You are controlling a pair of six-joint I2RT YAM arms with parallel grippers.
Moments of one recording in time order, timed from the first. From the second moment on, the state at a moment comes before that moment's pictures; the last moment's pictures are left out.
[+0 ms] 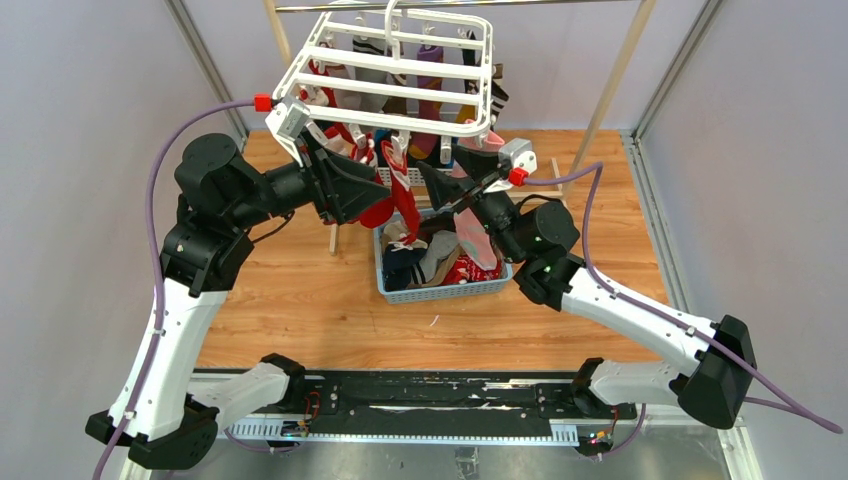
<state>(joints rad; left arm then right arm) -0.40 1.02 1.52 -0.50 0.67 -0.36 0.91 1.20 0.99 0.68 0.17 0.02</state>
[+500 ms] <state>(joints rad) -0.40 1.02 1.52 -0.50 0.67 -0.36 0.91 1.20 0.99 0.69 0.19 -0.01</state>
